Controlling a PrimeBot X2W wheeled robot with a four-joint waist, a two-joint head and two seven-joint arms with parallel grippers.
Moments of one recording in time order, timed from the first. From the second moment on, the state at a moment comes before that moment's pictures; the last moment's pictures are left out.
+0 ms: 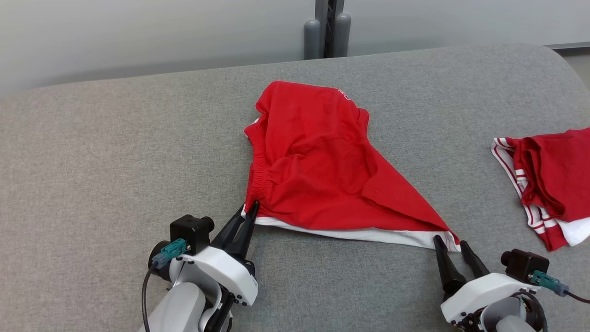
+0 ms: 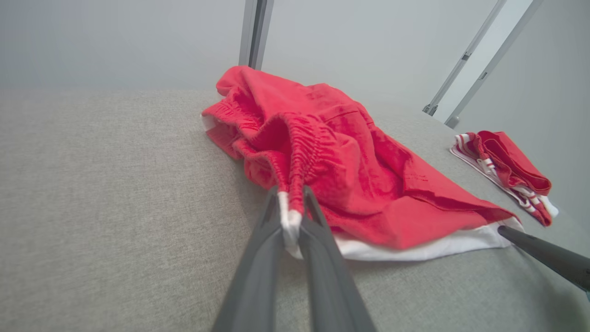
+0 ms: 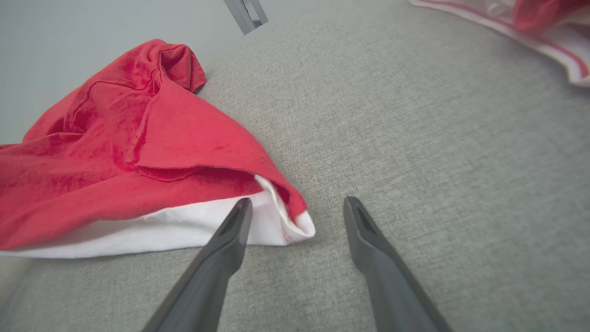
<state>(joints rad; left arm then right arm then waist) -0.37 0.06 -0.46 0.63 -0.48 -0.13 -0.26 -0.27 -0.11 0.28 0.72 0.69 0.13 -0.26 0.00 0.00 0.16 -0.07</state>
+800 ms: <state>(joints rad) -0.40 0.09 -0.52 0.55 -0.76 -0.13 -0.14 -0.34 -0.25 0.47 0.37 0.99 0.13 -0.26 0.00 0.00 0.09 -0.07</state>
